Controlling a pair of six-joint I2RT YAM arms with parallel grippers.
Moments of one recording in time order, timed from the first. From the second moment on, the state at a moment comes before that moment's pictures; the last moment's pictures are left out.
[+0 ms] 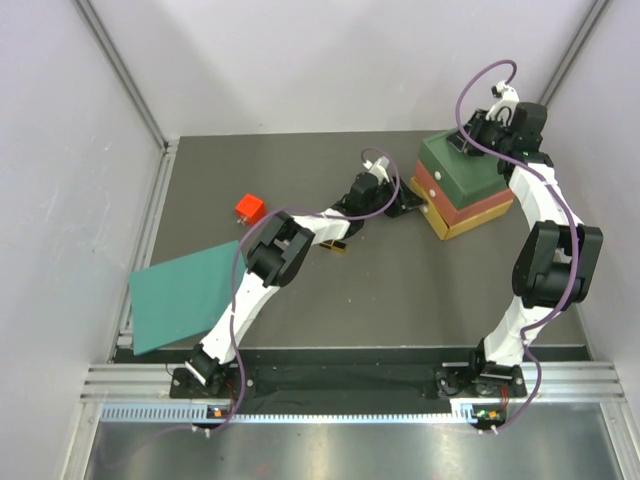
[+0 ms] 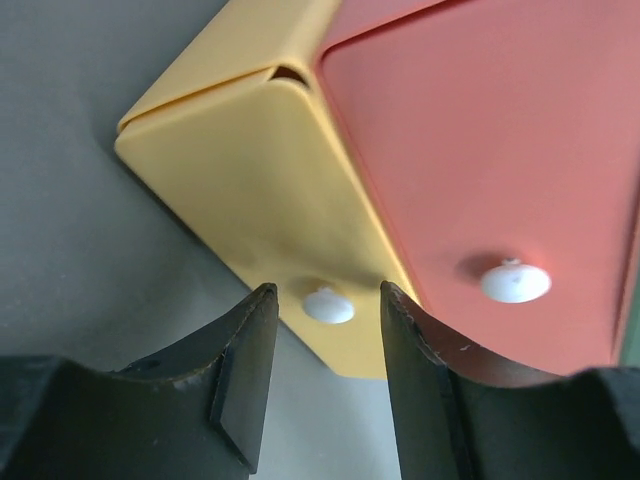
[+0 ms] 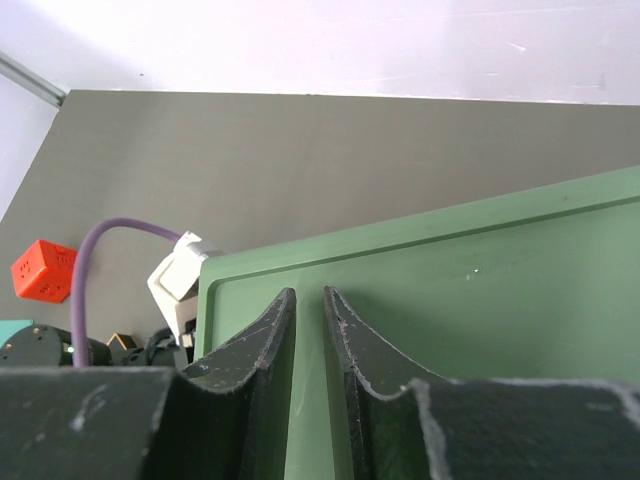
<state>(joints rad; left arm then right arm) -0.70 2.62 1.93 0.53 0.40 -1.08 -0.13 1.81 1.51 -0.09 -0.62 0.19</state>
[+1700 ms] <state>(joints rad) -0.66 2.48 1.57 0.77 0.53 -1.09 -0.13 1.80 1.49 -0.07 -0.63 0.19</state>
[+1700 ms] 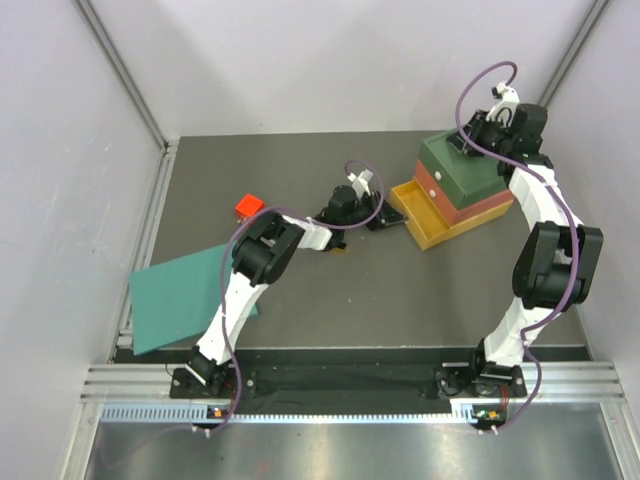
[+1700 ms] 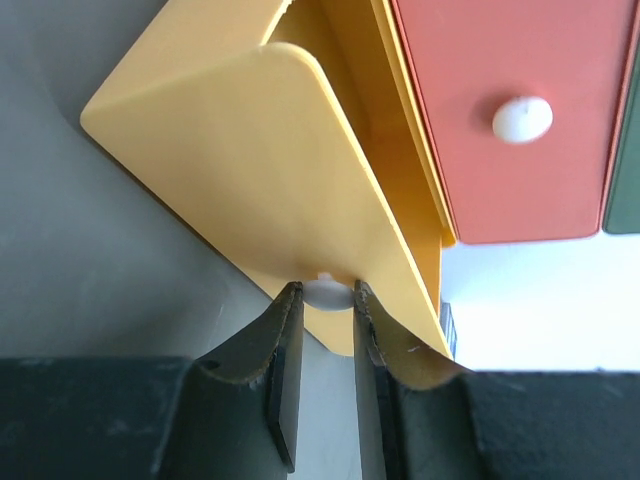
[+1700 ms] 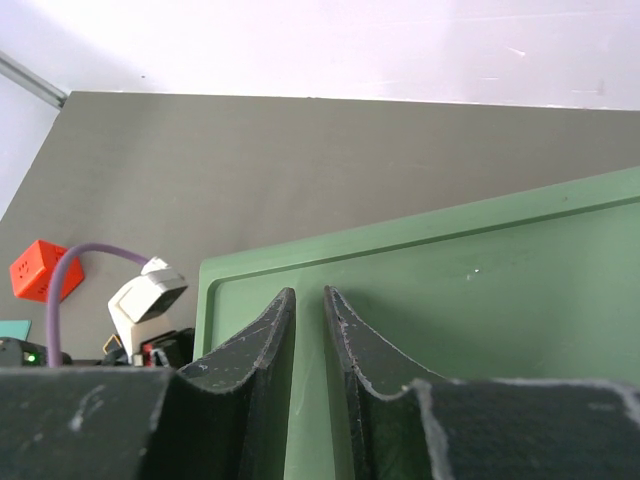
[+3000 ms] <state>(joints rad) -0.60 1.96 1.44 0.06 0.44 -0.09 -0.13 1.81 1.49 -0.07 -0.63 0.20</state>
